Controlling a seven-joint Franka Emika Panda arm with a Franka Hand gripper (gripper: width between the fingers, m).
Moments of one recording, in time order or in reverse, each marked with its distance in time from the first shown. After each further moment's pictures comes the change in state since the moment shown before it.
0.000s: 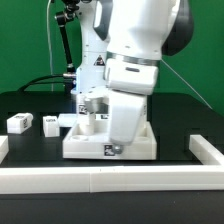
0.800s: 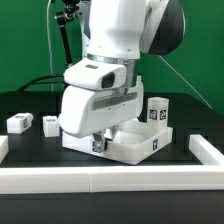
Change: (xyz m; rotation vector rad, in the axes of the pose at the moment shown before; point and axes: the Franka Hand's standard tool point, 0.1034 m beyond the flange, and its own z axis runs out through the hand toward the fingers) arm -0.024 -0.013 0.007 0.008 0.043 0.423
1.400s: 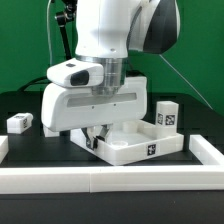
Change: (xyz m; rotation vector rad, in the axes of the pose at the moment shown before) arm -0.027 -0.006 0.005 0.040 0.024 0.431
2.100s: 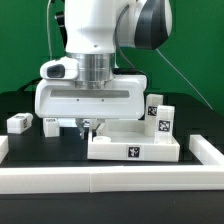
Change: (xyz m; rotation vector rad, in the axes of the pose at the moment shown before) arm -0.035 -0.012 -0.001 0.045 0.013 0.538
